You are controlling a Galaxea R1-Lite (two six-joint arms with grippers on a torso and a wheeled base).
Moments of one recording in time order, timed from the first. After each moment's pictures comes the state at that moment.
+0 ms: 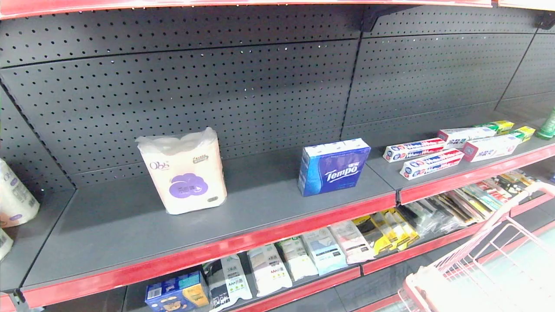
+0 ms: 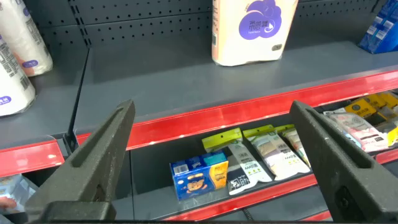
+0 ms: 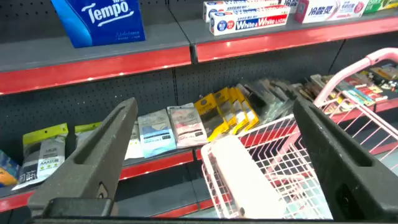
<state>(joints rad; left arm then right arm) 0.00 0.00 0.00 0.00 0.00 0.00 -0.01 0.01 -0.01 0.00 -0.01 -0.03</state>
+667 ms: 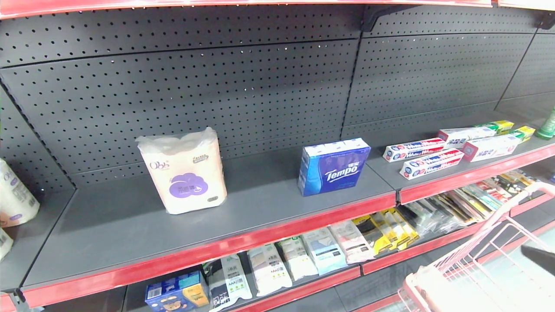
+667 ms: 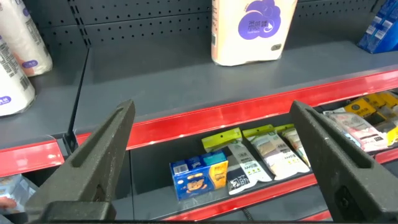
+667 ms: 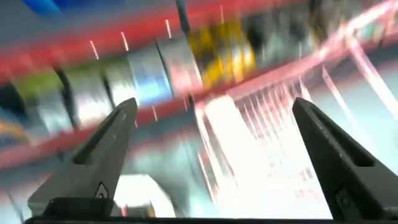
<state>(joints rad) 0.00 0.00 0.00 0.00 0.00 0.00 -0.11 0.89 -0.57 0.25 0.01 -0.09</state>
